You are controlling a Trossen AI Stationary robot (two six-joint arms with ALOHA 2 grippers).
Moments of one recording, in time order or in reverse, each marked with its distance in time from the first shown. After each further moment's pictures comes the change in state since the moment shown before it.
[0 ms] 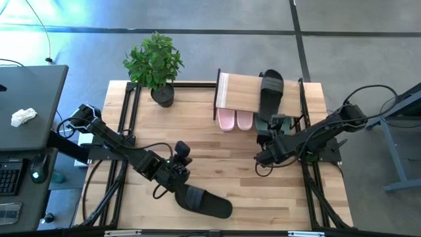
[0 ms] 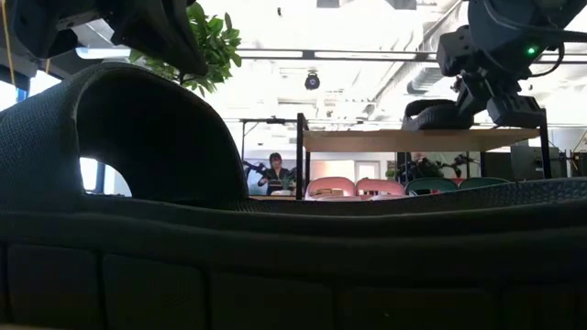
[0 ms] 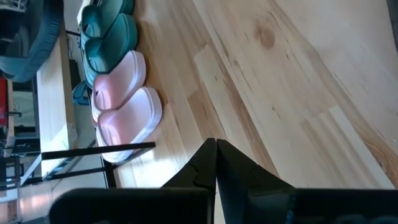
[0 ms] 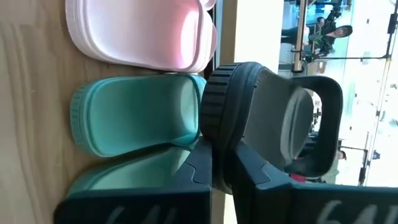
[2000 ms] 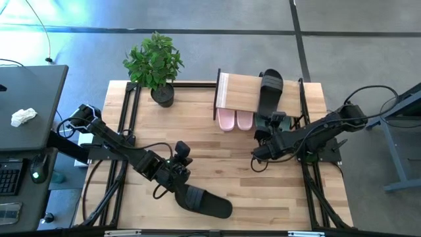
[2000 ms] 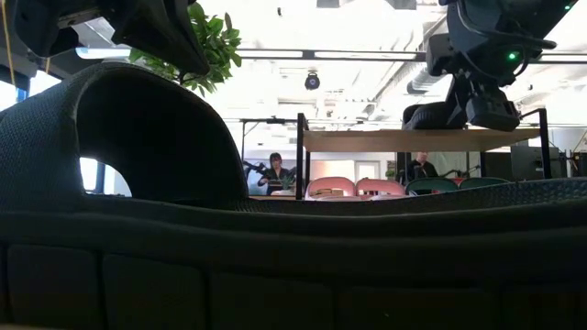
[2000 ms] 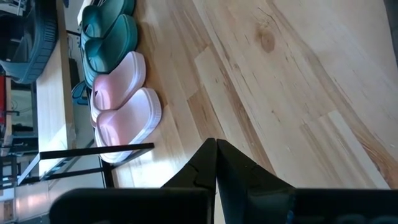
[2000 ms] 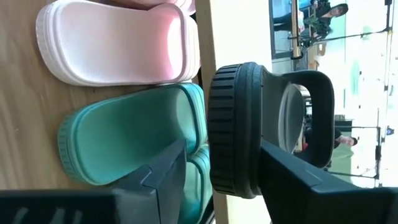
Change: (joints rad) left arm 0.000 0.000 0.000 0.010 0.002 -0.008; right arm -0.064 -0.003 0.000 0.083 0.033 0.028
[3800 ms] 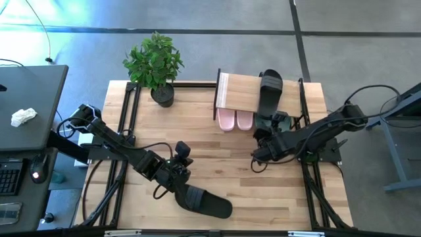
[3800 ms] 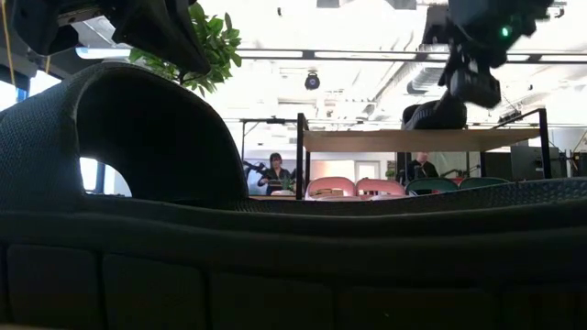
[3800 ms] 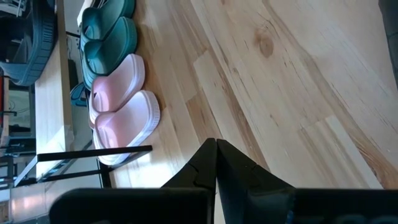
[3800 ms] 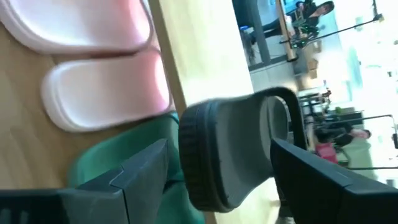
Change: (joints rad) left arm 0.000 0.001 0.000 0.013 0.007 -0.004; right arm 0.041 -0.001 0.095 -0.066 0.052 0.147
